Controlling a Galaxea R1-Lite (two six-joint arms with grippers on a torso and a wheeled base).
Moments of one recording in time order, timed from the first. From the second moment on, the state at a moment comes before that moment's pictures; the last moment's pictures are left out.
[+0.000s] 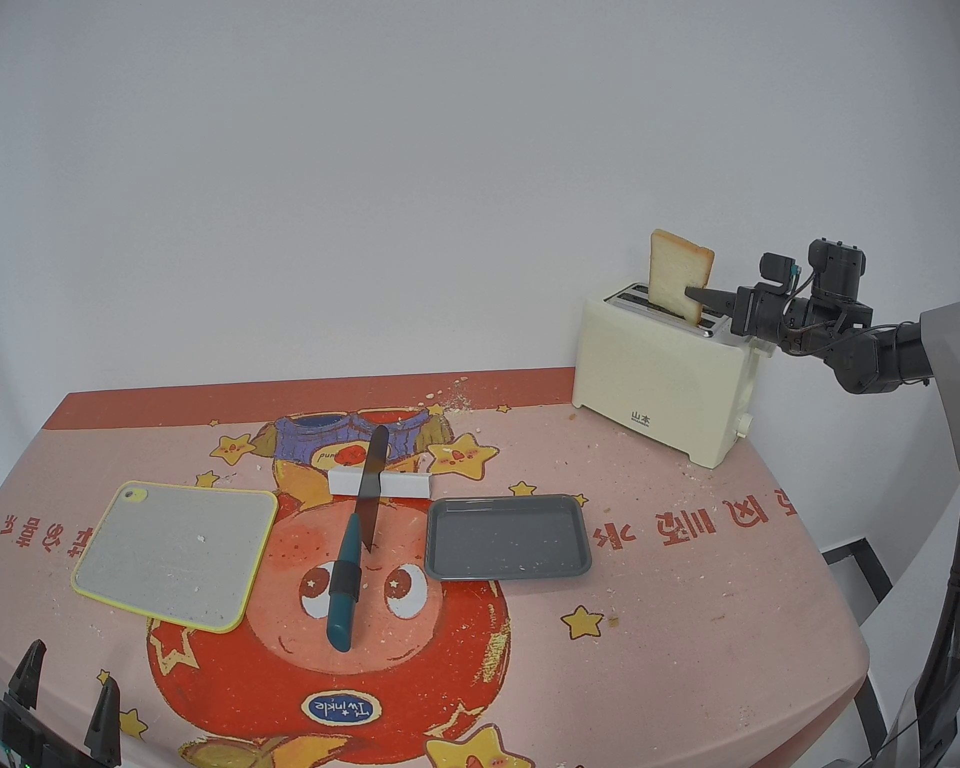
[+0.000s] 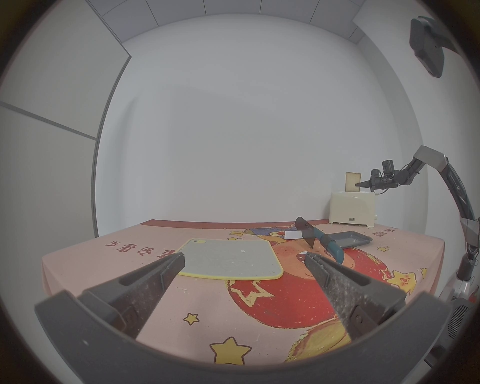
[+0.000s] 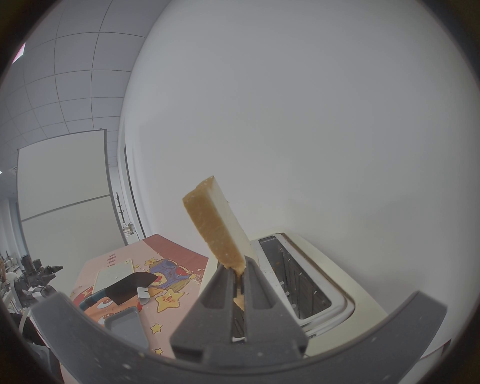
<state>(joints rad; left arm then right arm) 0.00 0.02 -0.02 -0.01 0.02 0.00 0.03 2.22 -1.59 -0.48 0.73 0.15</state>
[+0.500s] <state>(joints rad) 0.00 0.02 -0.02 -0.01 0.02 0.00 0.03 2.19 -1.57 -0.47 0.74 0.15</state>
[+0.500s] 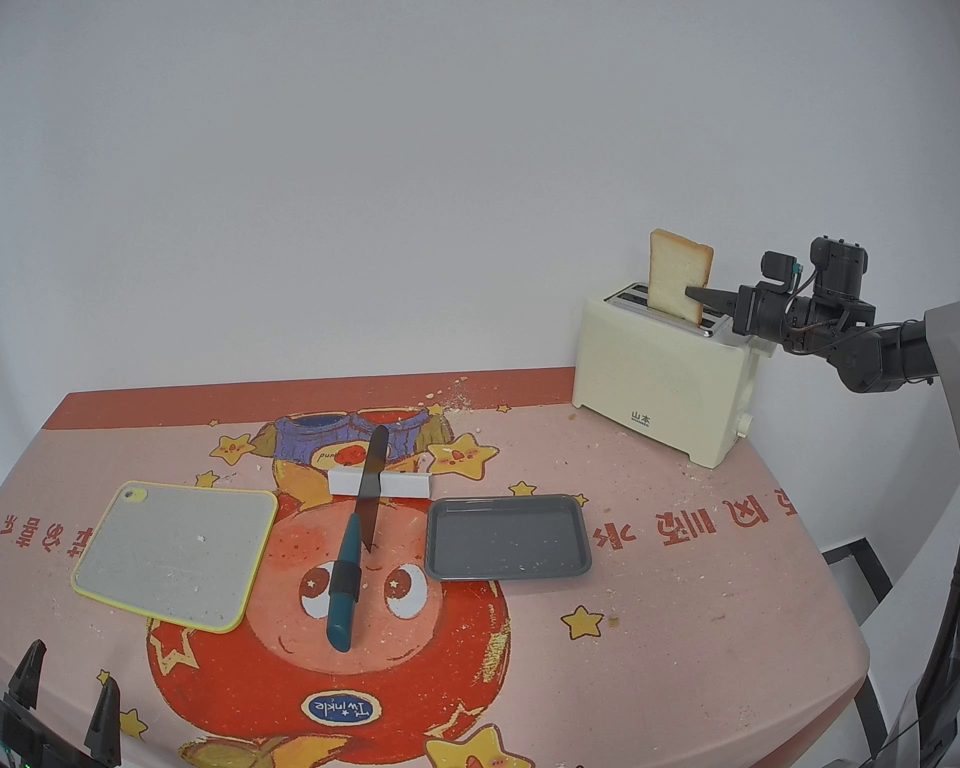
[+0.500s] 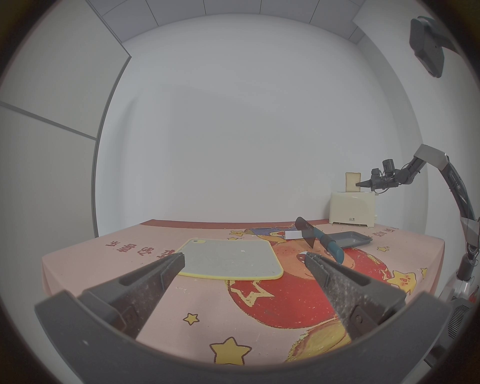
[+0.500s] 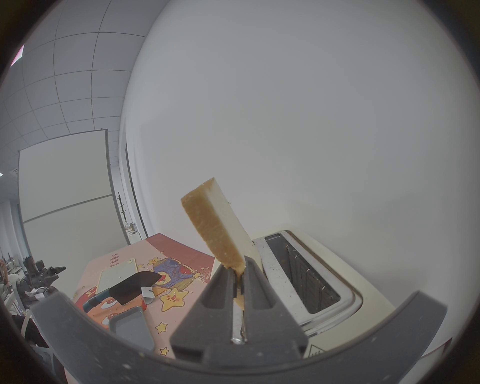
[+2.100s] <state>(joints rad) 0.00 0.02 -0.02 -0.01 0.02 0.00 0.01 2.18 -1.52 -0.49 0.73 0.16</state>
